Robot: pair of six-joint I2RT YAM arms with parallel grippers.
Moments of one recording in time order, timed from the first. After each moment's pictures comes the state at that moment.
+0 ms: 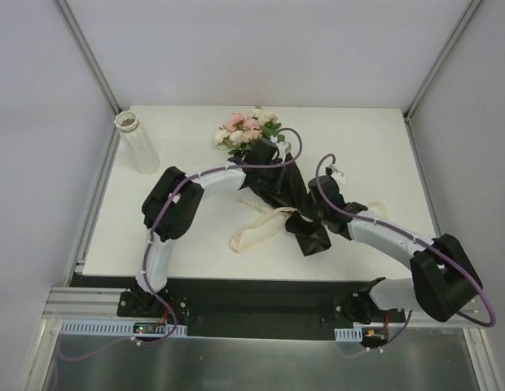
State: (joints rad) left arm -0.70 2.11 1.49 -0.20 0.28 -0.36; right arm 0.61 1.31 0.70 -0.15 0.23 0.93
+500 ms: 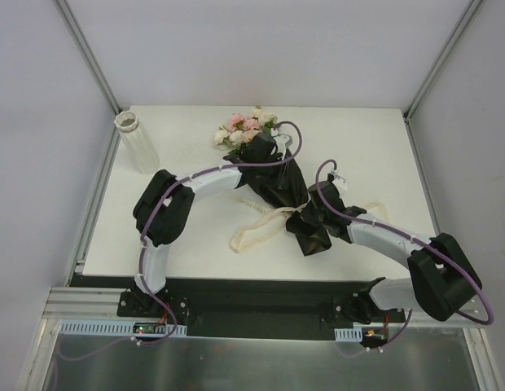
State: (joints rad) left arm -0.70 2.05 1.47 -0.18 0.28 -0.34; right arm 0.61 1.33 0.63 -0.15 0.24 0.96
